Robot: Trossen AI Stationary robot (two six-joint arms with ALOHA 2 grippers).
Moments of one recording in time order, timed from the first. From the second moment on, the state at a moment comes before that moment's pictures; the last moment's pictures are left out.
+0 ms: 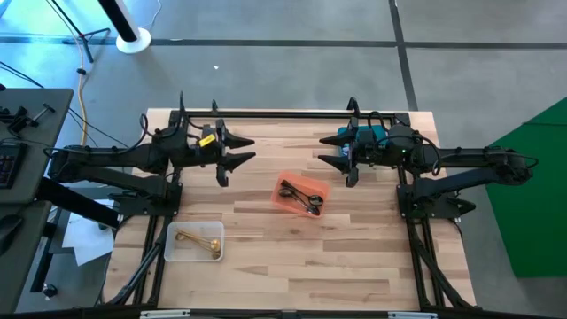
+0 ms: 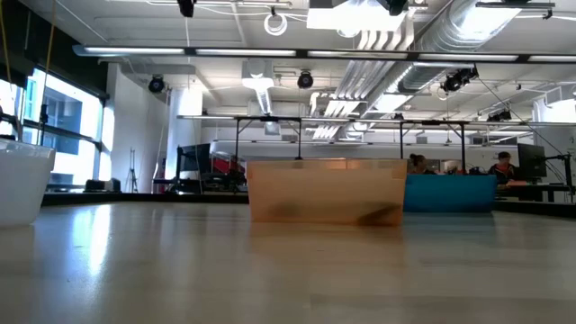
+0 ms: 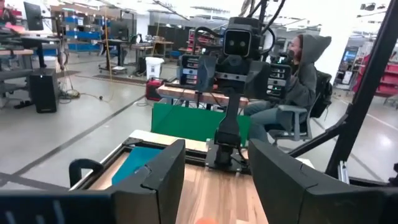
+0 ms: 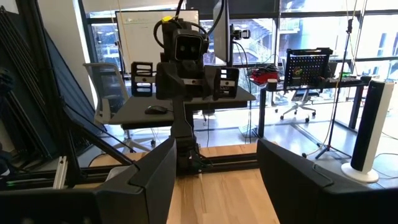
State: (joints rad) left arm 0.07 0.92 0.78 0.19 -0.09 -0.11; right arm -0.08 1.00 0.82 0.26 -0.01 0.03
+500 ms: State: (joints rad) left arm 0.07 0.92 0.78 0.18 -0.03 -0.02; right arm -0.08 1.00 0.82 0.26 -0.01 0.03
